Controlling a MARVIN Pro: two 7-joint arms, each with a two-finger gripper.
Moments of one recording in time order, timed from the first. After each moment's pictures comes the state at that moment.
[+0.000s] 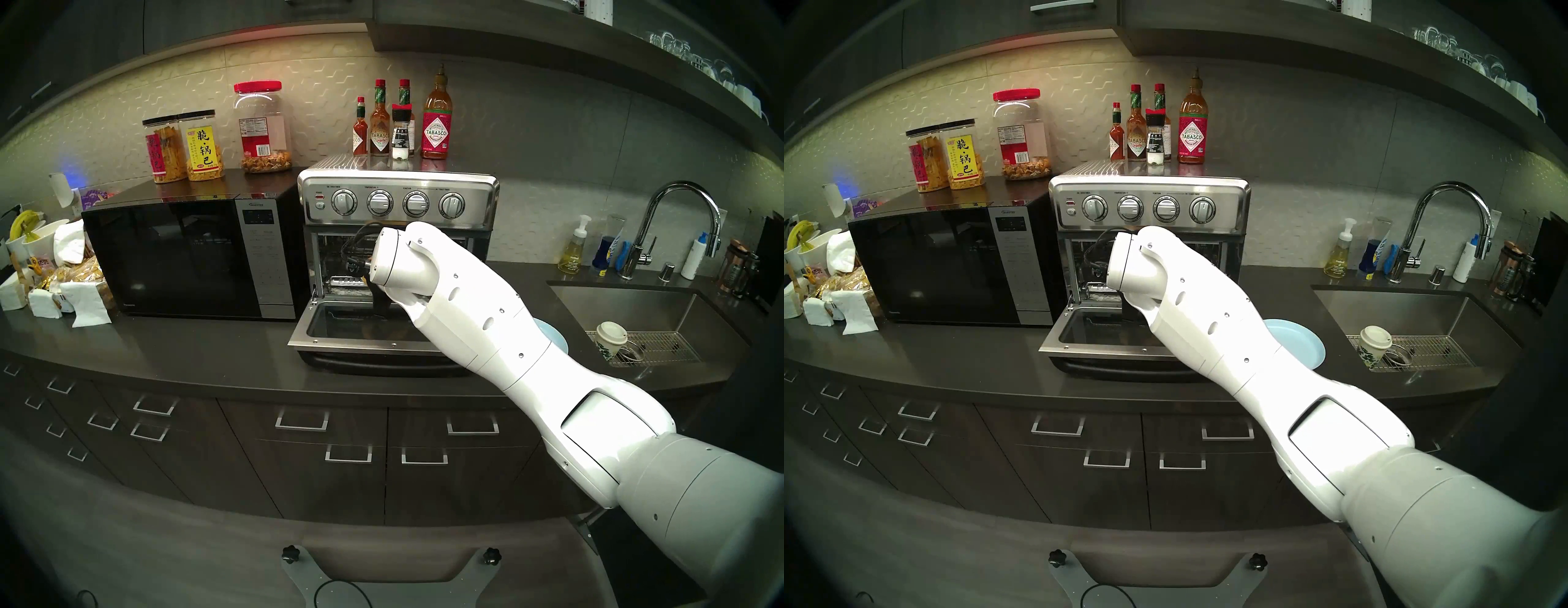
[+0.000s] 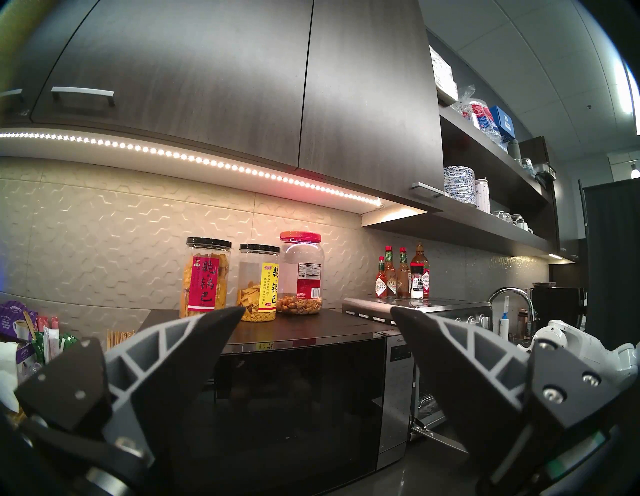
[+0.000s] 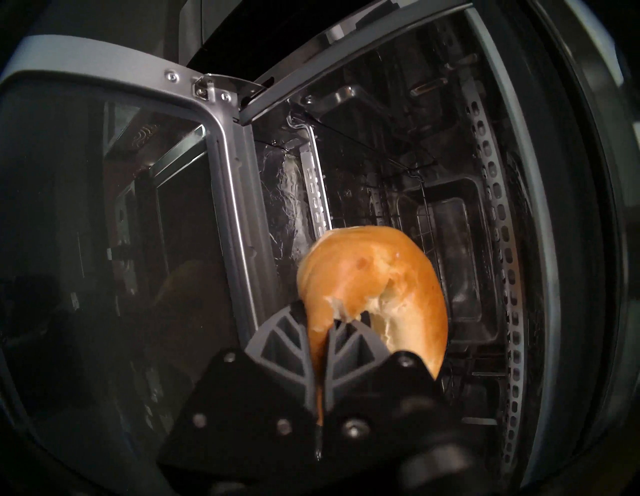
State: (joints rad) left arm 1.03 -0.19 -1.51 -0.53 -1.39 0.12 -1.48; right arm -0.62 -1.49 0.76 -1.31 -0.82 0.80 0.86
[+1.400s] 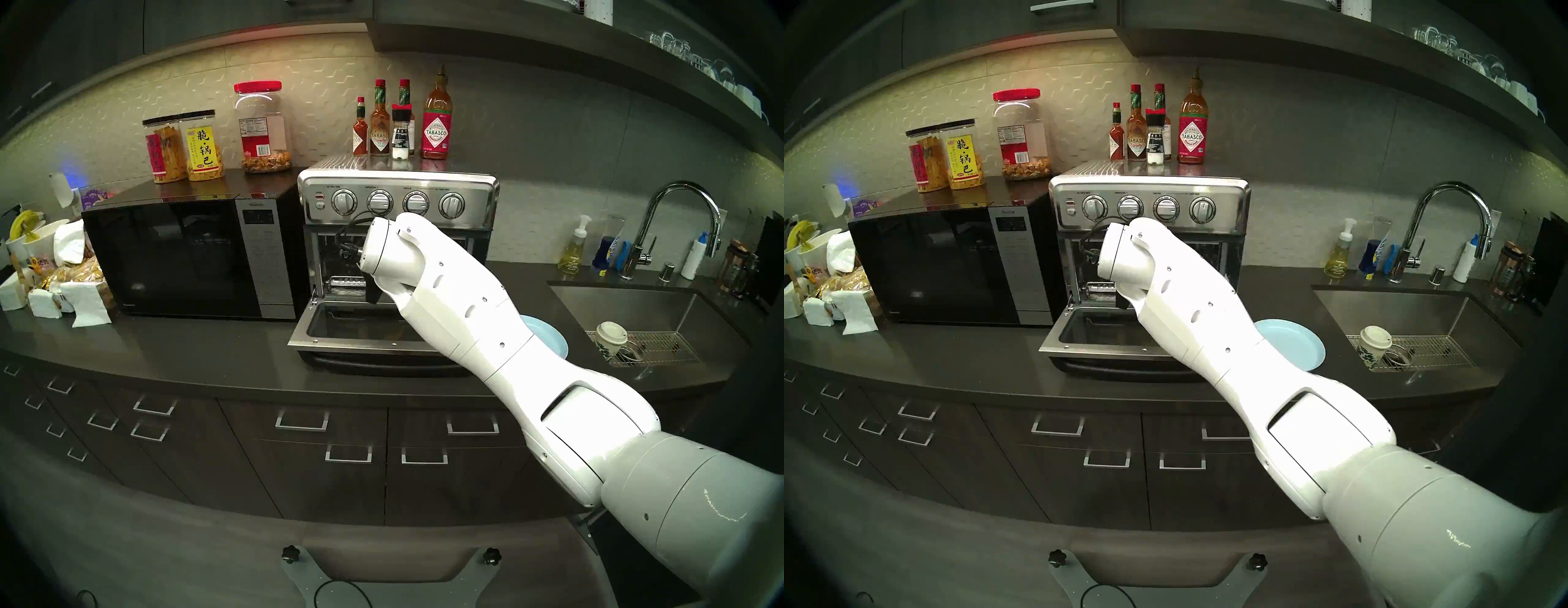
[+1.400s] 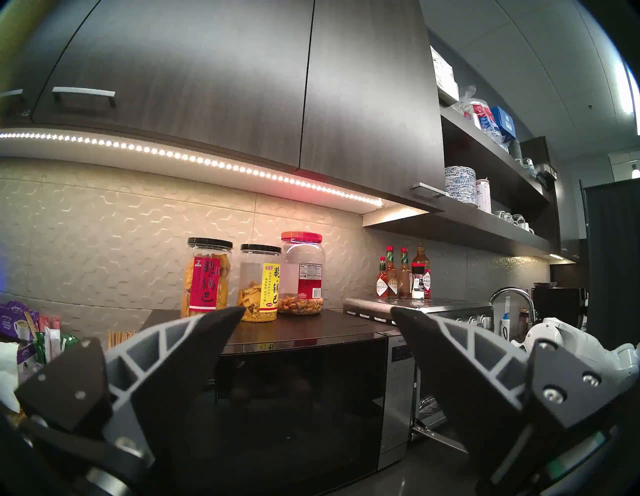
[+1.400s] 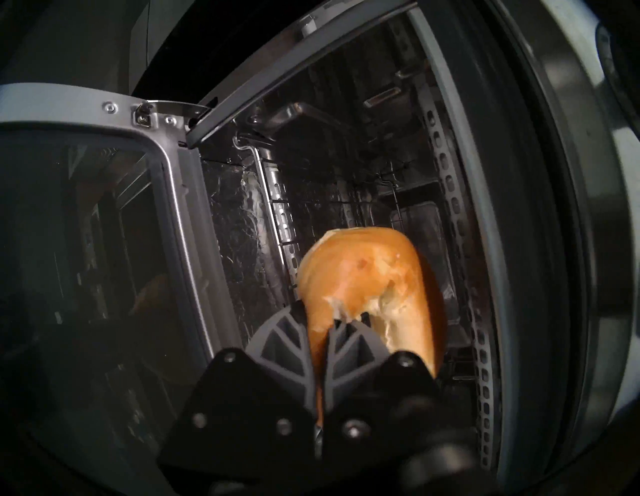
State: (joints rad) left arm 1.01 -0.19 -1.51 -0.52 -1.38 0.12 -1.48; right arm -0.61 -1.56 0.81 -1.22 -0.85 0.78 0.80
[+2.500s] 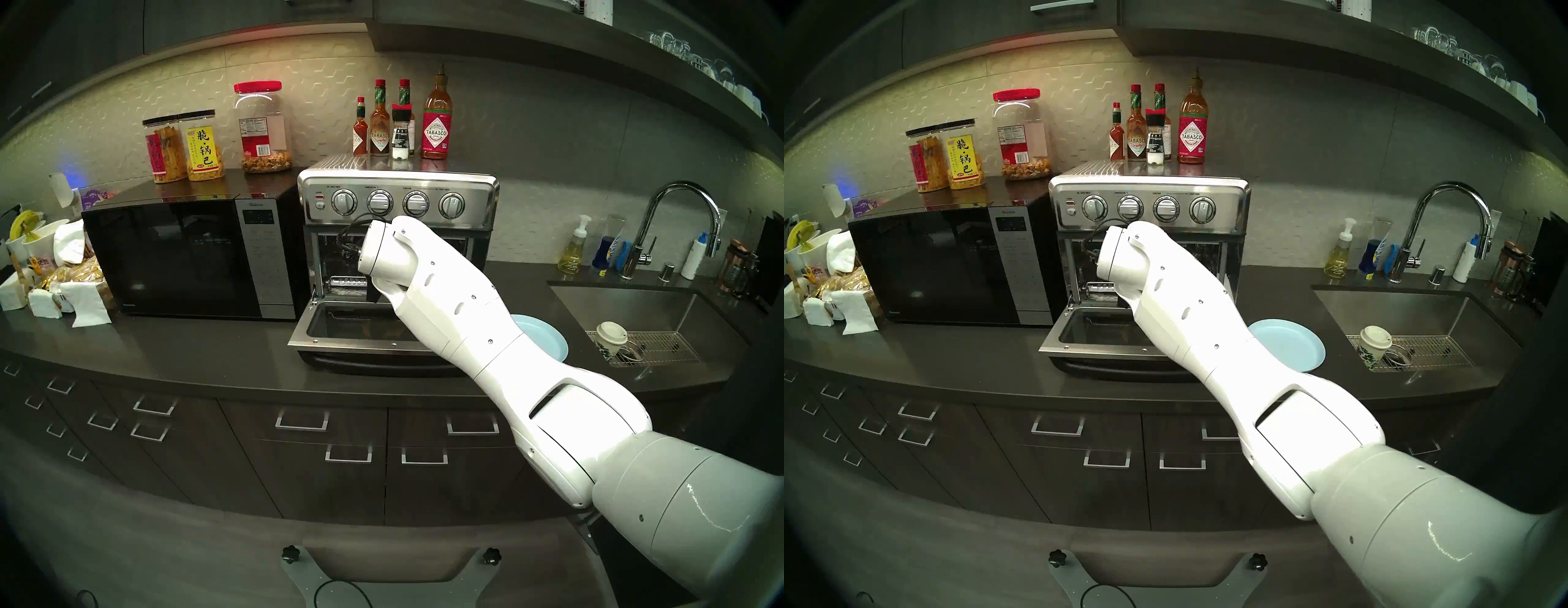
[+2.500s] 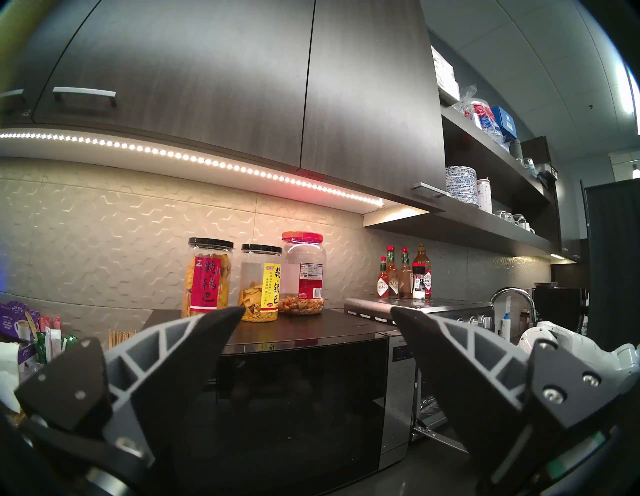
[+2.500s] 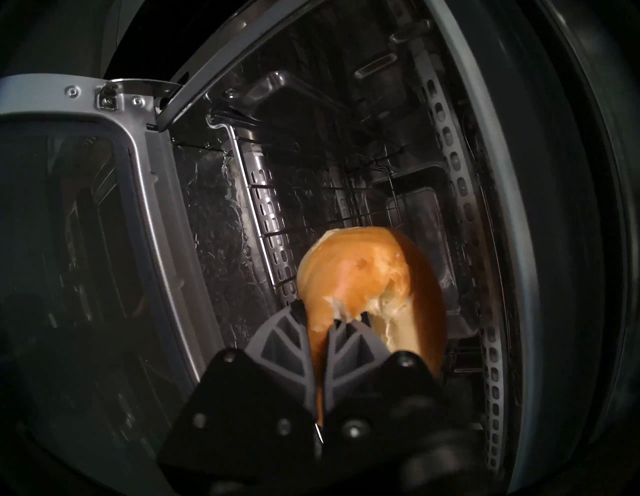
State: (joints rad) left arm 1.00 -0.20 -1.51 -0.52 -1.37 0.12 -1.48; right arm -0.60 -1.62 0.85 -1.11 -0.87 0.77 0.74
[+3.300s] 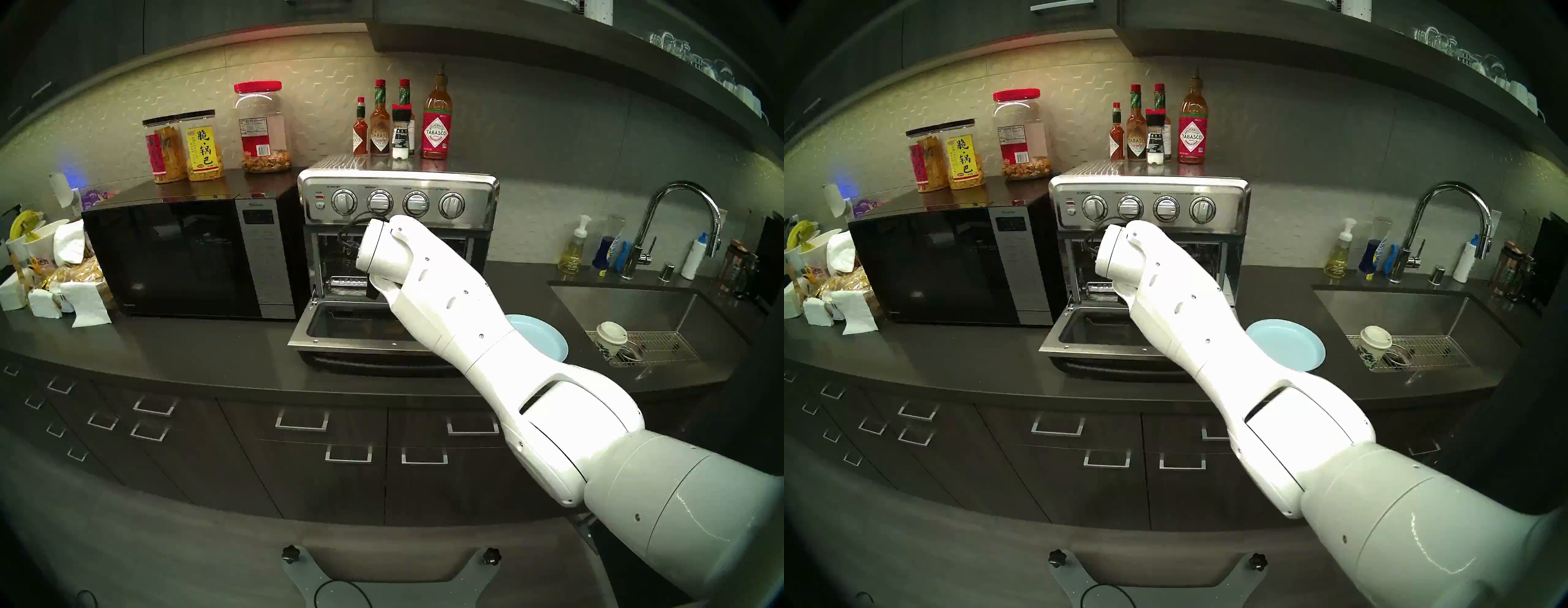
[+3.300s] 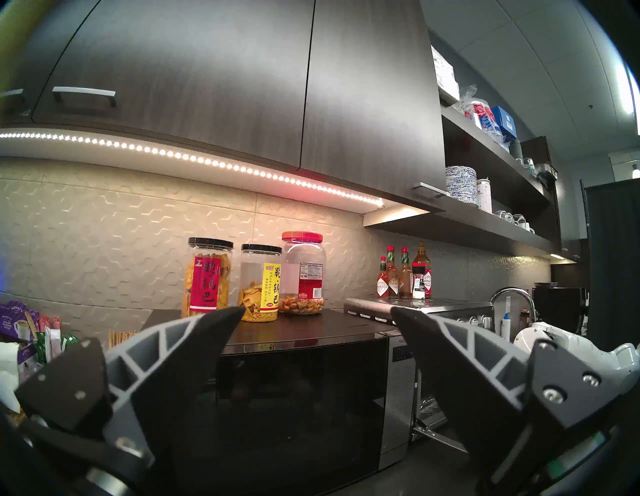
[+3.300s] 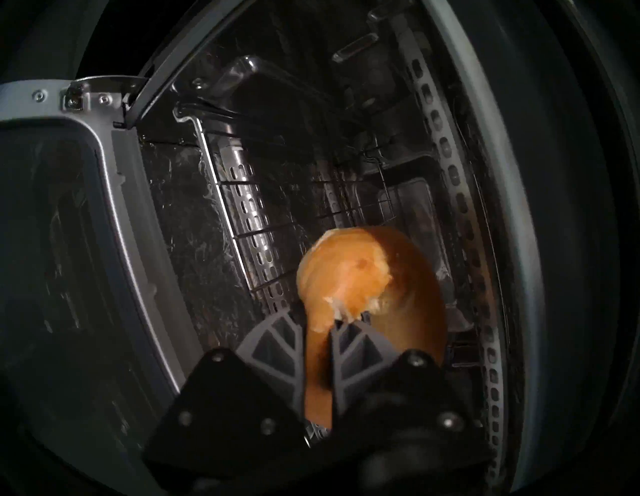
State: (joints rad) left arm 1.00 -0.20 -1.51 -0.52 -1.36 0.12 -1.48; right arm -0.59 -1.66 0.89 -1.04 -0.89 0.77 0.69
